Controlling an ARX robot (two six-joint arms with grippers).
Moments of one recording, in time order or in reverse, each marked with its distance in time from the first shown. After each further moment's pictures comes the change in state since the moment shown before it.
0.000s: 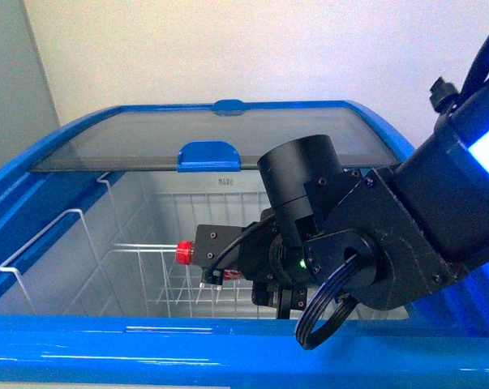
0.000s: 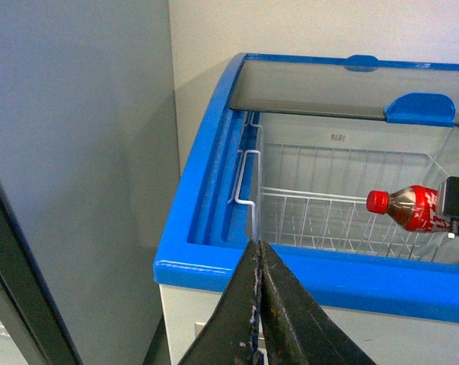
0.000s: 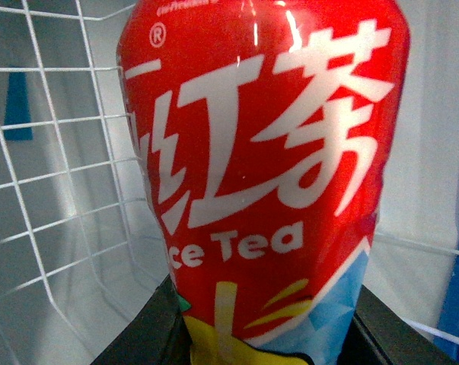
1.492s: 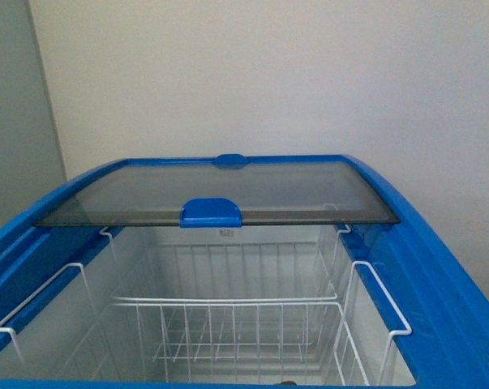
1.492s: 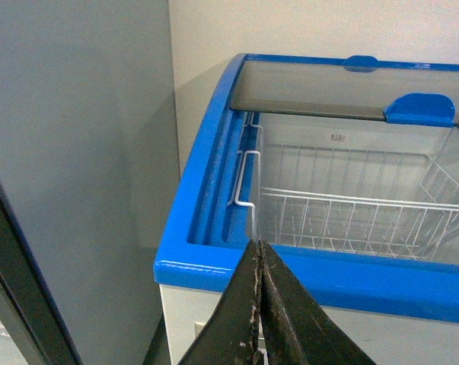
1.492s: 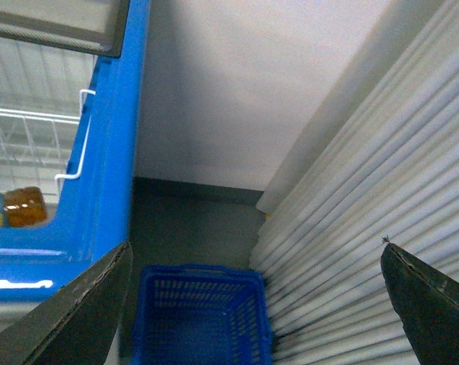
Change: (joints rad) left arm 0.000 0.000 0.000 0.000 0.000 0.000; right arm 0.087 -1.565 -0.636 -0.855 0.609 1.209
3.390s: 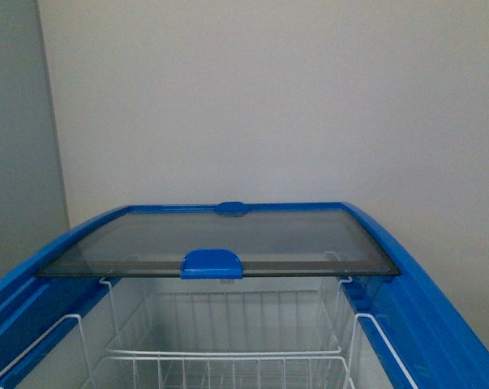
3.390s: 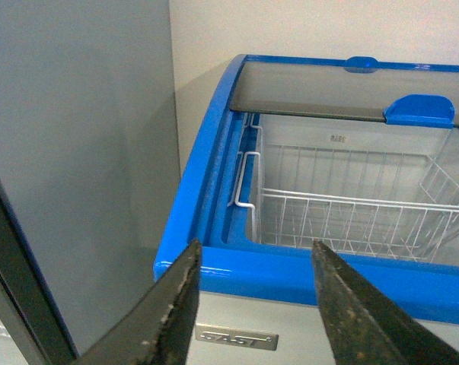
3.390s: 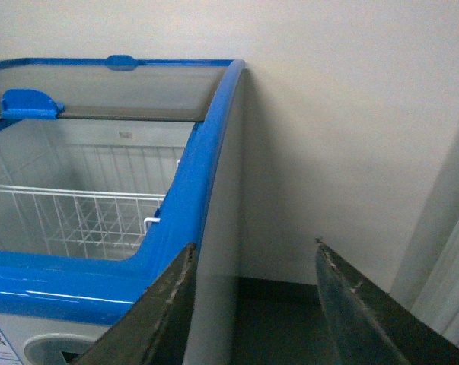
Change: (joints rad) left arm 0.000 -0.003 0.000 -0.002 0.000 0.000; right arm -0.547 -0.611 -0.611 0.488 -0.824 -0.070
